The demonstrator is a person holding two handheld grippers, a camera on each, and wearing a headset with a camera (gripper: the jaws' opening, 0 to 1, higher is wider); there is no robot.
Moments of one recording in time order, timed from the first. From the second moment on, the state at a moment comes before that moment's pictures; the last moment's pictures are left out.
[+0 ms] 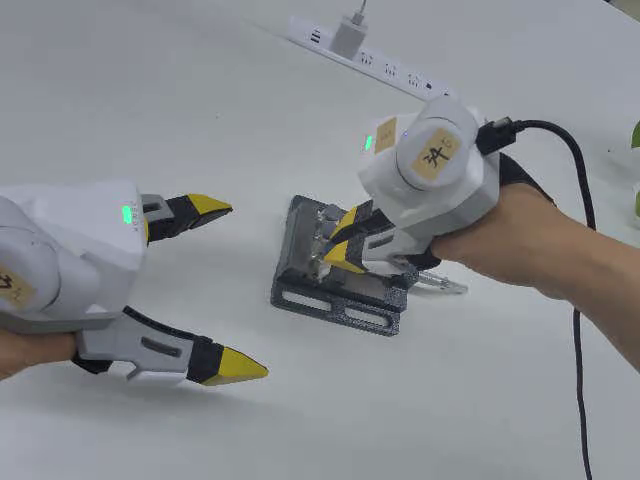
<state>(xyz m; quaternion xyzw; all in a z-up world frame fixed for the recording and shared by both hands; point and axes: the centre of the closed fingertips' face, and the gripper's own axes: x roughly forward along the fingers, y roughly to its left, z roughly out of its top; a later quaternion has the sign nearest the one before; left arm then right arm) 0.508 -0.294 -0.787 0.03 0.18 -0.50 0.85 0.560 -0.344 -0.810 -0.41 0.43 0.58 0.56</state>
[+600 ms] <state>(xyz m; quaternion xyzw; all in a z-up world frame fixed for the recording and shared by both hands) 0.509 -0.299 -0.787 0.03 0.18 -0.50 0.85 0.557 -0.343 -0.812 -0.43 0.43 0.57 0.56</state>
